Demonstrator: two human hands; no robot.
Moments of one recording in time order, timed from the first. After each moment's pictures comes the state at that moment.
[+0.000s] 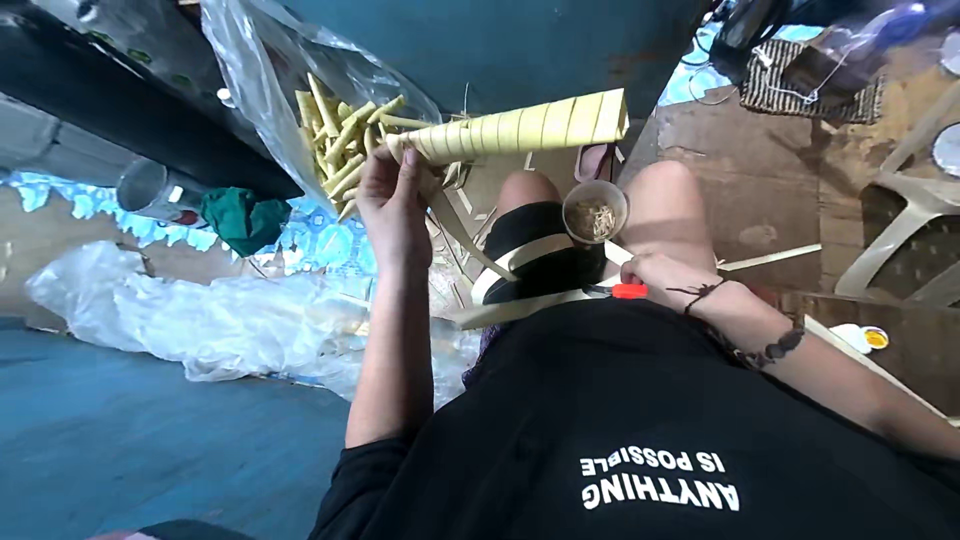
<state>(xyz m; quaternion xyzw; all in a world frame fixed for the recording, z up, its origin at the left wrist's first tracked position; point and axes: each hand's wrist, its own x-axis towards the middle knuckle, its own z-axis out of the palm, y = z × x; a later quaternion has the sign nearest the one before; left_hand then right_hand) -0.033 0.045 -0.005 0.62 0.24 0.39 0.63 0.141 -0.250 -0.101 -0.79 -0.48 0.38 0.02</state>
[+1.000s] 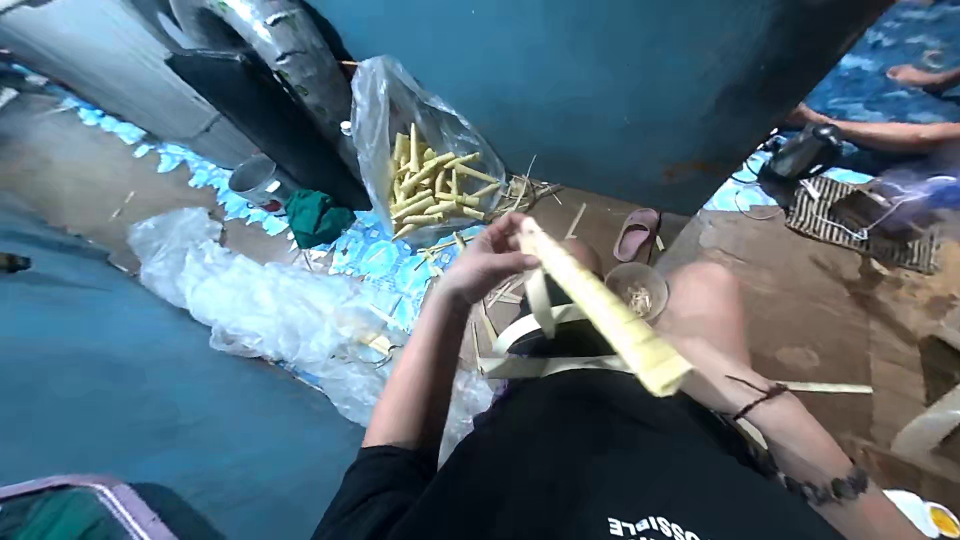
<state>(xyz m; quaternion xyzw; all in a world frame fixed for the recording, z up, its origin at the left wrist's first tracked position) -0.047 0.056 -0.003 0.63 0.13 0.16 0.75 0.130 -0.238 -0.047 -0.76 -0.50 0.37 0.19</state>
